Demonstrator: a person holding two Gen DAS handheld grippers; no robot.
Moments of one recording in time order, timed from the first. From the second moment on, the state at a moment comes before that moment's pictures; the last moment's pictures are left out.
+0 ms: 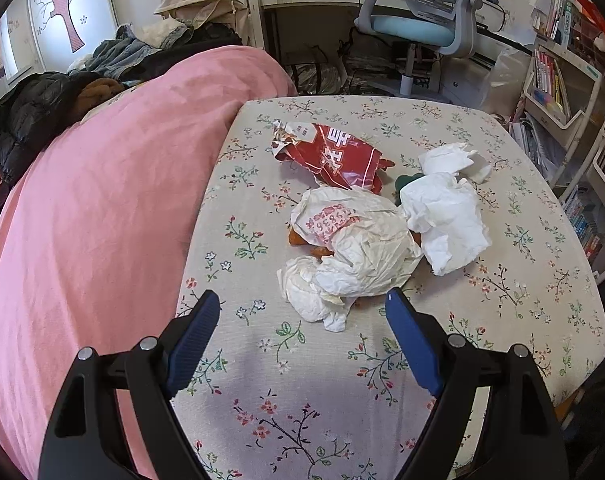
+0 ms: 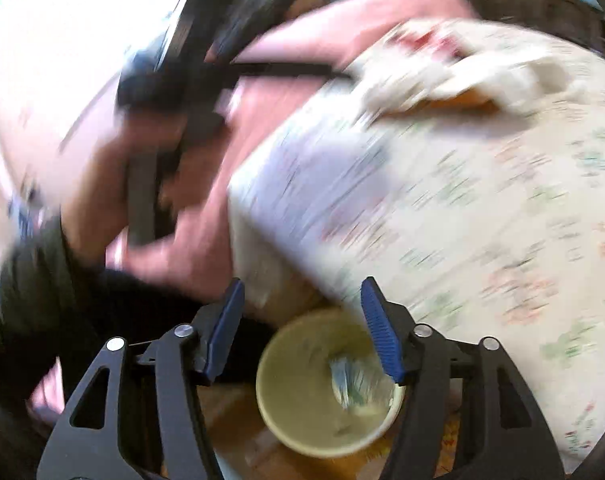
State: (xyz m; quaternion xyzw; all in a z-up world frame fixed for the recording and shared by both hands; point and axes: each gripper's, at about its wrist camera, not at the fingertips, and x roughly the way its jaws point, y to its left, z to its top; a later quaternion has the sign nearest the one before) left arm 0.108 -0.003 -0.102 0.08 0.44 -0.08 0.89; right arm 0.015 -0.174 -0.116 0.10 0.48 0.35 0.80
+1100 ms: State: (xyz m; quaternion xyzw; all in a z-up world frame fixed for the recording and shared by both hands) left arm 0.123 -0.020 -0.112 0.09 0.46 -0.08 0.88; right arm 0.201 -0.205 -0.144 0.21 0.47 0.20 0.84
